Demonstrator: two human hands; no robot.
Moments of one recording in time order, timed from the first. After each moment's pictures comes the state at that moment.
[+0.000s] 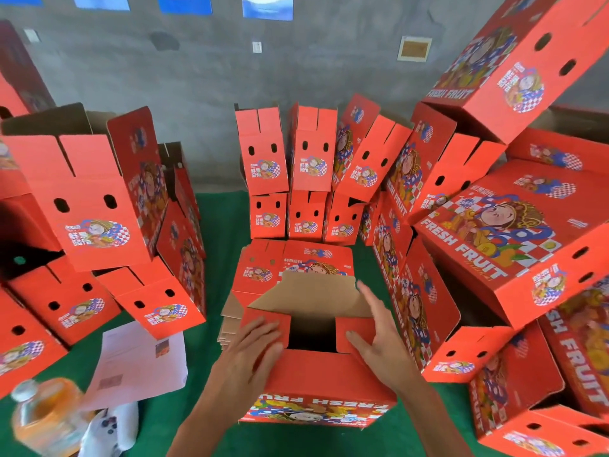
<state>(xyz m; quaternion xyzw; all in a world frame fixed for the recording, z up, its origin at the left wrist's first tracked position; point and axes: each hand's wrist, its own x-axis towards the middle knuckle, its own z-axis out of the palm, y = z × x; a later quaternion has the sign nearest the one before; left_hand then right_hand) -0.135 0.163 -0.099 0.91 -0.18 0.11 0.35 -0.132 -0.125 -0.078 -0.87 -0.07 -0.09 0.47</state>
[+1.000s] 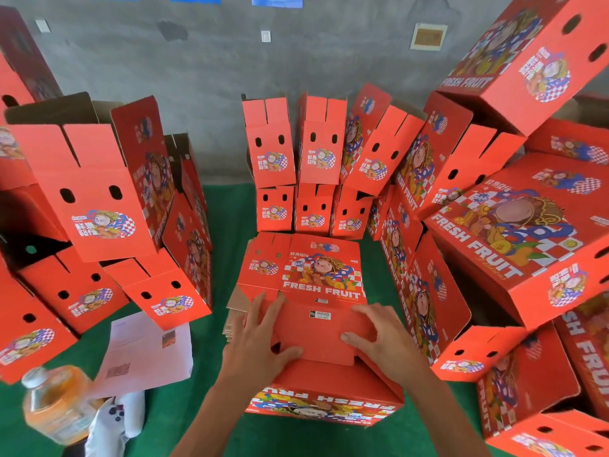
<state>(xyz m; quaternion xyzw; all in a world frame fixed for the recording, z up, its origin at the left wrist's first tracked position) -0.114 0.140 -0.087 0.97 -0.06 -0.02 0.23 -0.116 -0.138 -0.093 -0.94 -0.04 -0.01 0.35</state>
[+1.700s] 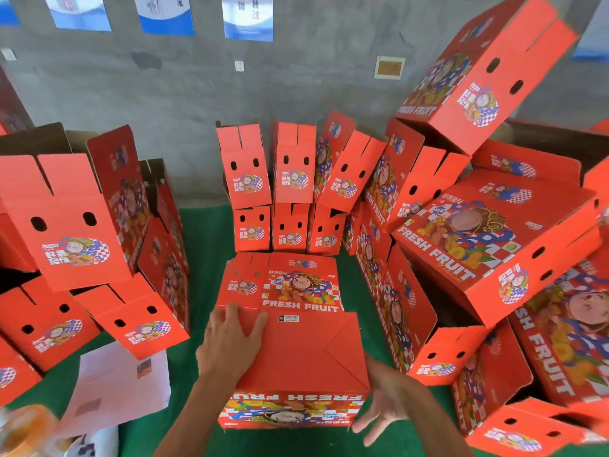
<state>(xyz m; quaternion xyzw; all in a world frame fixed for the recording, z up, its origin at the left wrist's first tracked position) -0.085 0.133 -0.072 0.96 0.08 0.03 0.27 -0.150 -0.154 -0.085 -0.62 0.28 0.40 0.62</state>
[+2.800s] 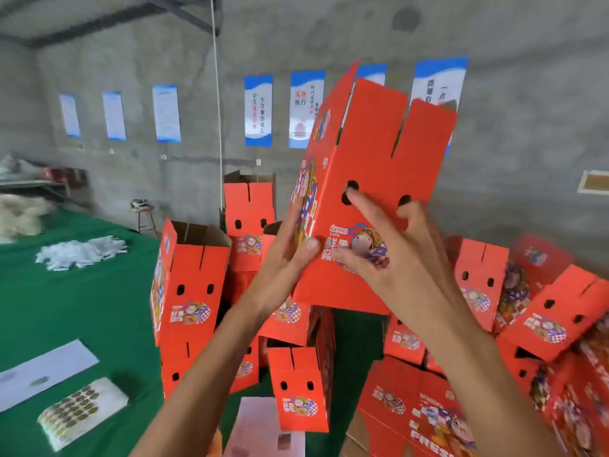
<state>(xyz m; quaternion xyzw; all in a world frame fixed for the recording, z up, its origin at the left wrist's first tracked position) -0.111 0.324 0.215 0.73 -0.21 0.32 0.56 -0.091 0.125 0.249 -0.81 -0.33 -0.42 0.24</state>
